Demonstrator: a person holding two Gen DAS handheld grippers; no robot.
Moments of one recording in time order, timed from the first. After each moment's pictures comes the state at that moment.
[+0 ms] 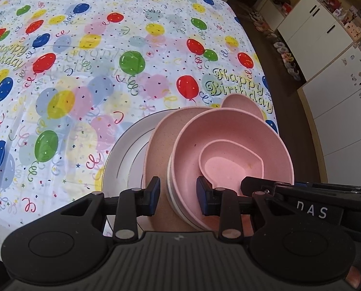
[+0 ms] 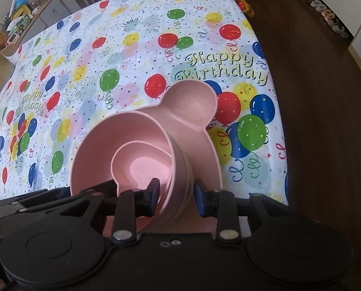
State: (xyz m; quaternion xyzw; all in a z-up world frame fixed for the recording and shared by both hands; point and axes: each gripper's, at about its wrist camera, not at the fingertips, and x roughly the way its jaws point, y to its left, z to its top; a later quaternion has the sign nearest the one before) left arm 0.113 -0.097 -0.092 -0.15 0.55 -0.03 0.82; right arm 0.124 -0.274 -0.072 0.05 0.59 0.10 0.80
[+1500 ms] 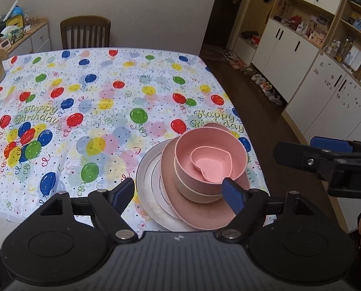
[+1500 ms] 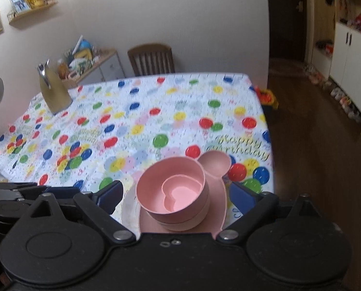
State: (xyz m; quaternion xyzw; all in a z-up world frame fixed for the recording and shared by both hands) left arm -0.004 -0.083 -0.002 -0.08 0.42 -0.06 0.90; right arm 0.011 -0.289 0.025 0.02 0.37 0.18 0.91
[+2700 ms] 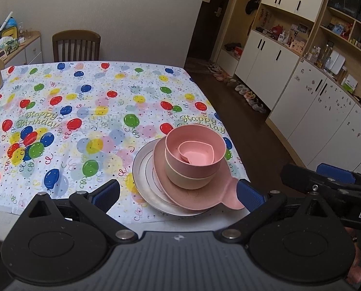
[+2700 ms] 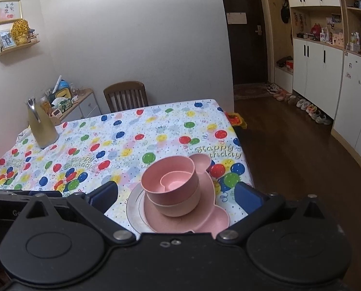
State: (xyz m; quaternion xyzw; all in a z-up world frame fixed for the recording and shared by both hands) left arm -0.063 -0.071 0.014 -0.08 0.38 -0.09 0.92; right arm -0.091 -0.290 0.026 0.07 0.30 0.10 0.95
